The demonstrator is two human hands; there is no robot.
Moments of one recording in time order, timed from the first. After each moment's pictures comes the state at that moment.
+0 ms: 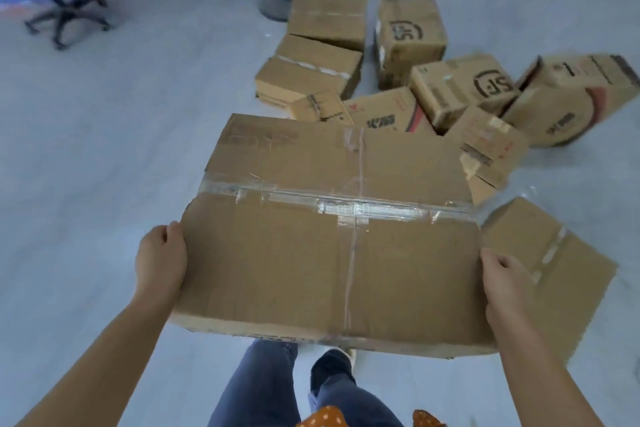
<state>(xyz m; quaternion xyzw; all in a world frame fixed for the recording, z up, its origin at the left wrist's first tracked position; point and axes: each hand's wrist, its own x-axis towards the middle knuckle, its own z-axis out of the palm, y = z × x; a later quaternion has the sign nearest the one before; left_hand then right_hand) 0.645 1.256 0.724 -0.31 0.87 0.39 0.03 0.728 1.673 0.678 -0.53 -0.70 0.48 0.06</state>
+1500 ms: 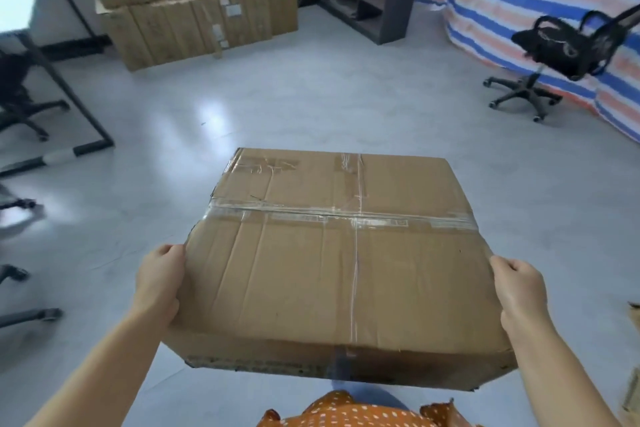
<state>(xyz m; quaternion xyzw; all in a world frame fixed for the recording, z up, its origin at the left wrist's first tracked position) 1.004 0.679 0.752 -0.72 0.43 0.44 -0.31 0.614 0.906 0.737 0.03 -0.86 0.47 -0.19</state>
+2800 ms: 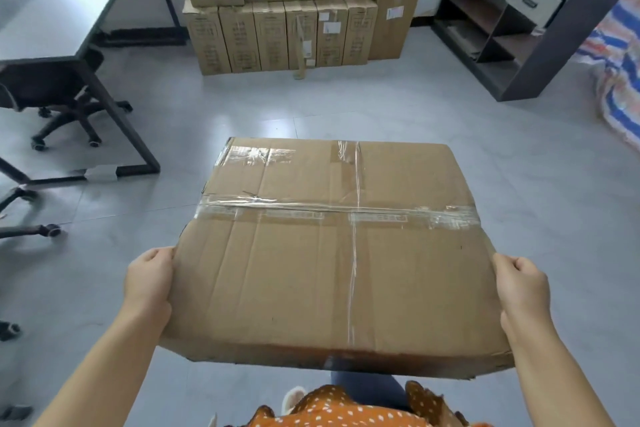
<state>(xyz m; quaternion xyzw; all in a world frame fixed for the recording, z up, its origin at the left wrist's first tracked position) 0.924 0.078 0.763 -0.77 0.28 0.39 -0.41 0.490 0.161 0.760 0.17 -0.85 0.45 -0.23</state>
